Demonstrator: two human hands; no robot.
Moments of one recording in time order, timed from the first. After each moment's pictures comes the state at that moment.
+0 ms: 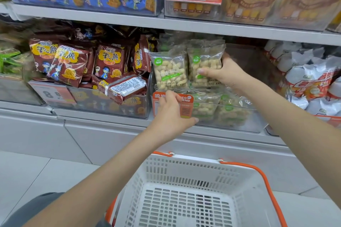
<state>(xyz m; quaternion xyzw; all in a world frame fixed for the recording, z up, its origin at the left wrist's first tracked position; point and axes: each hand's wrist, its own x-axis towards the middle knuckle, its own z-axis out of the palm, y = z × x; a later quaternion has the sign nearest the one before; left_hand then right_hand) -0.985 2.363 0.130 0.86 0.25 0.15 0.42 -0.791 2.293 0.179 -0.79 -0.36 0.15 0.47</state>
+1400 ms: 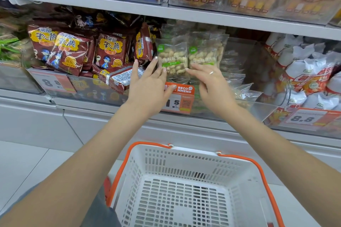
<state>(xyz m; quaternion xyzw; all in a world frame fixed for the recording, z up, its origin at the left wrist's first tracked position) -0.994 2.415 0.145 0.96 0.25 0.11 -0.07 -0.855 2.287 0.134 -0.78 -0.54 -0.17 0.28</state>
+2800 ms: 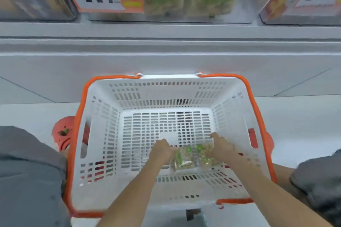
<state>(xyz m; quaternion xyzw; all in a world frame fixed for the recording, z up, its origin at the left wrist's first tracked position) -1.049 2.224 -0.204 0.78 0.36 -0.34 0.38 -0.939 2.051 -0.188 -0.89 -0.10 0.44 0.05</state>
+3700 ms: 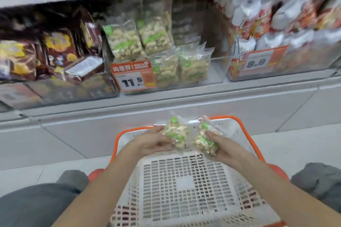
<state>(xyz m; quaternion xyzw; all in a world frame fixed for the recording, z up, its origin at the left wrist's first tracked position) -1.016 2.326 -0.009 0.57 0.30 -0.16 0.74 -0.927 2.104 -0.027 -0.55 0.12 0.46 0.69</state>
